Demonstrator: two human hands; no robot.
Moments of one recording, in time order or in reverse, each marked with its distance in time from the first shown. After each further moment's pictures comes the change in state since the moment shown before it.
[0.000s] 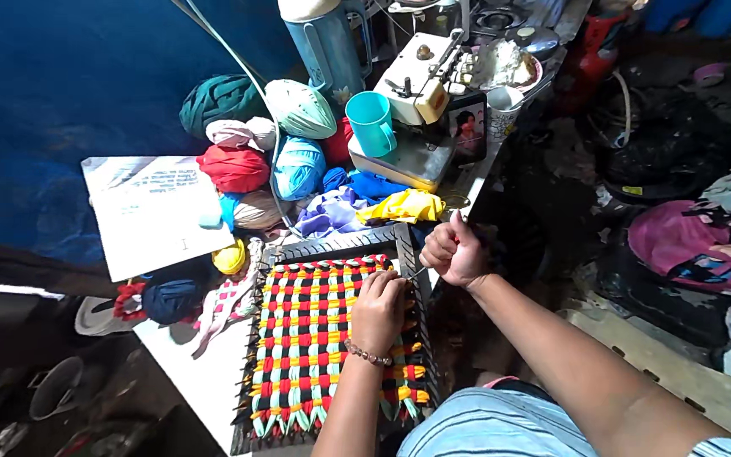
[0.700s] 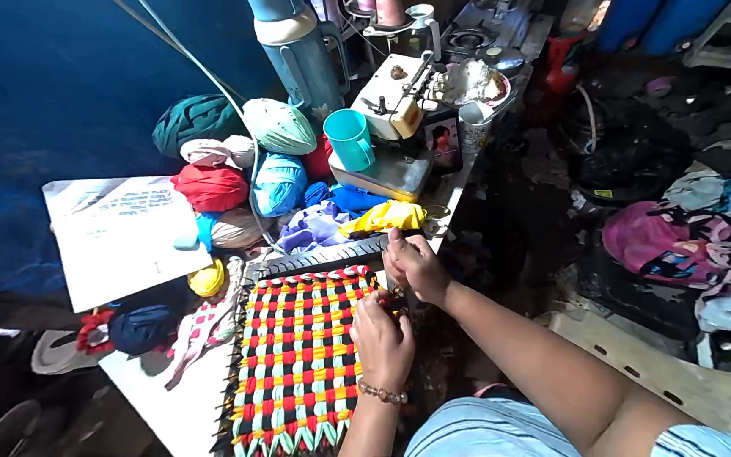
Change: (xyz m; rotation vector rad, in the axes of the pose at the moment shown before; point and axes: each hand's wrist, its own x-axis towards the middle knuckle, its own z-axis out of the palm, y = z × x) left_hand -0.007 0.058 0.000 0.000 0.009 -0.386; right_hand 0.007 -0.014 0.055 -0.550 0.031 0.088
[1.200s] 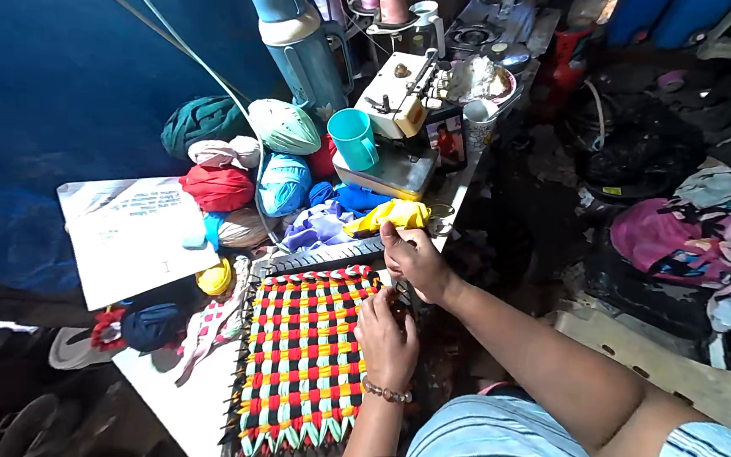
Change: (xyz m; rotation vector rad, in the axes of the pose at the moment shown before) left_hand -0.001 -0.001 0.002 0.022 0.028 0.019; right_hand 0.003 -0.019 0.011 -0.049 0.069 0.066
